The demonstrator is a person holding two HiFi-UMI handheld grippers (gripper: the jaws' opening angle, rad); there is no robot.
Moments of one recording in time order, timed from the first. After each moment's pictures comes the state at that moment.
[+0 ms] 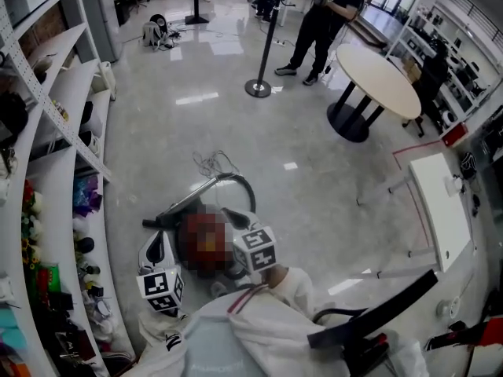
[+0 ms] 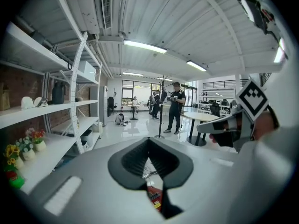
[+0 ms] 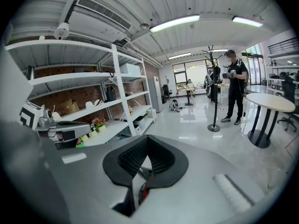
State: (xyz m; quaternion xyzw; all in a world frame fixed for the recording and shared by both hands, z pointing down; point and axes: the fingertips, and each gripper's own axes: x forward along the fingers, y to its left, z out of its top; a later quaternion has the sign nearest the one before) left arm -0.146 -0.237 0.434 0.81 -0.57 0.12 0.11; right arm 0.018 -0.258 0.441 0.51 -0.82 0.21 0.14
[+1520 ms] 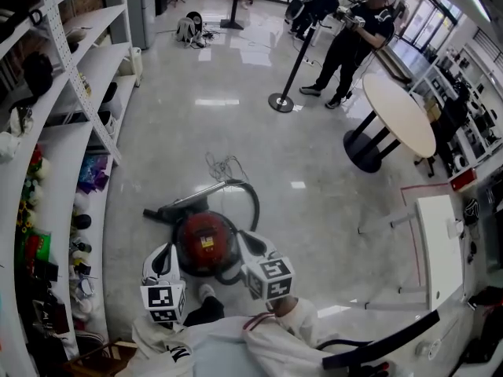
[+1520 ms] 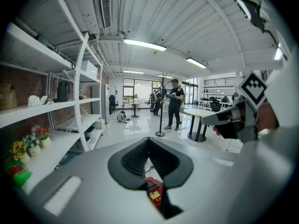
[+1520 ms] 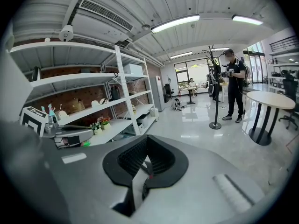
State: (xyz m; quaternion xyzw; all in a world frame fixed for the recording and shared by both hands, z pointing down) left arm -0.140 -0.182 0.451 0.80 -0.57 0.14 0.11; right arm 0.035 -0.202 0.442 0.50 -0.83 0.21 0.14
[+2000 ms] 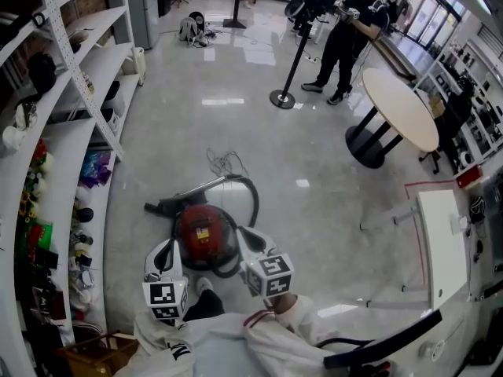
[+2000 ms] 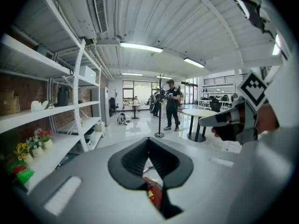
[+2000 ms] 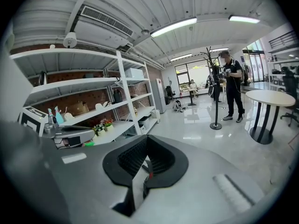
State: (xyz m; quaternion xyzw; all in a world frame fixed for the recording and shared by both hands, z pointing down) left arm -0.101 -0.150 0.439 0.80 -0.58 0.14 0.09; right arm 0.064 -0.172 0.435 0.49 -0.84 0.21 0.12
